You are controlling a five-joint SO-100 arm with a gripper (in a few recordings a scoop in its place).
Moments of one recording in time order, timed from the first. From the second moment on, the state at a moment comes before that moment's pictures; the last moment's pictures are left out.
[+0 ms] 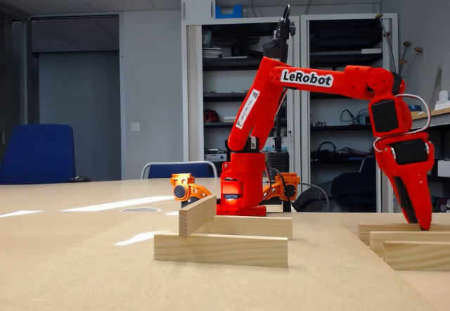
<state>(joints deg) -56.2 65.4 76.5 71.3 54.1</state>
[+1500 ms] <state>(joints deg) -54.0 60.5 56.5 94.2 87.5</state>
